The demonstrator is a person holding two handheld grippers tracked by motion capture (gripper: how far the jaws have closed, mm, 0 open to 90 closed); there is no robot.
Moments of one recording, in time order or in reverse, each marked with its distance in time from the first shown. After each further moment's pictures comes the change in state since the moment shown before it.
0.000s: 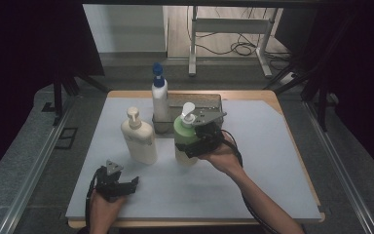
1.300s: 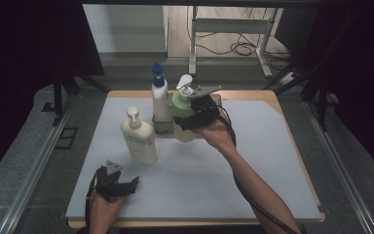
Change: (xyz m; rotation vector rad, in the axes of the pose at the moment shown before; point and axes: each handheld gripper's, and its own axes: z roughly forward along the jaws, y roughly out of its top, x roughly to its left) left arm 0.000 0.000 0.000 0.001 0.000 0.001; right arm -0.036 0.052 0.012 -0.019 -0.129 0.044
